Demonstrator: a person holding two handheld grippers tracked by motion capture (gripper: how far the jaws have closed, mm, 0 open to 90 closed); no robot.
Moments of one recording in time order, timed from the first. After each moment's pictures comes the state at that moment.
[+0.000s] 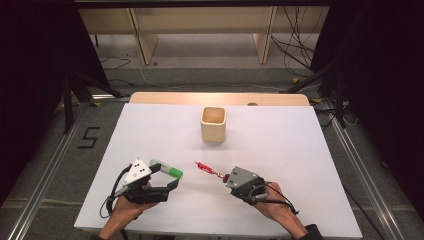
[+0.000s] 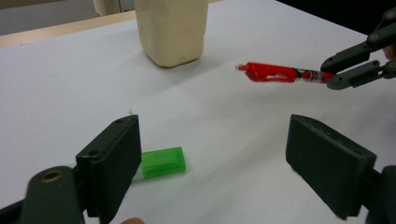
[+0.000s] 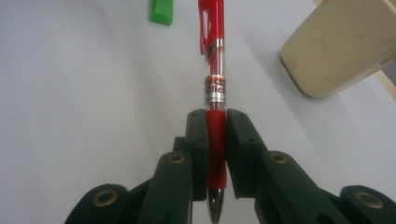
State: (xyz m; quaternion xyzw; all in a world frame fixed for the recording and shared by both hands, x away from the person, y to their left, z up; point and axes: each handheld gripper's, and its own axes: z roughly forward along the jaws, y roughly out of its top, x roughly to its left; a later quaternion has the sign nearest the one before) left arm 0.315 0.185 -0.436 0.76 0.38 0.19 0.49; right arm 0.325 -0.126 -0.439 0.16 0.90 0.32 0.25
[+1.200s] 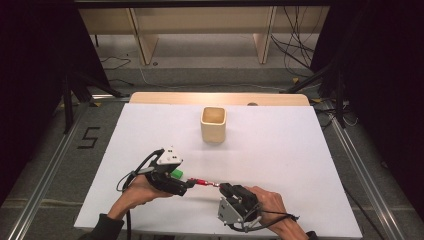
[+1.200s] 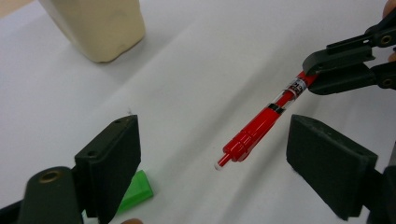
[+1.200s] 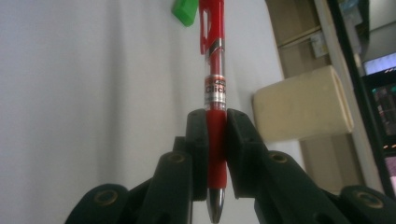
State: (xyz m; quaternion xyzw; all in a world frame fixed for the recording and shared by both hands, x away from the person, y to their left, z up) left arm 0.350 0.130 -0.408 0.88 0.28 0.12 0.38; right arm 0.280 -0.110 -0.457 -0.03 0.87 0.24 0.43
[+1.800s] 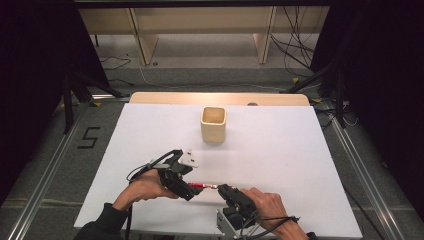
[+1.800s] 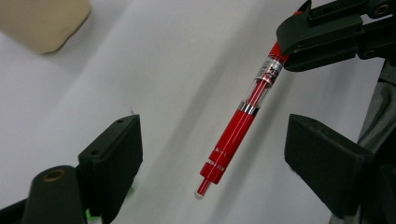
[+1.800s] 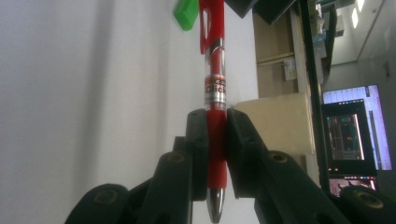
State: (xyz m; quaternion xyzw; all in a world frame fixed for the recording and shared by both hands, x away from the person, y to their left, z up) left arm 0.355 0.099 -0.399 0.93 0.22 0.07 0.28; right arm 0.269 -0.105 -0.464 -0.11 0.84 0.21 0.49
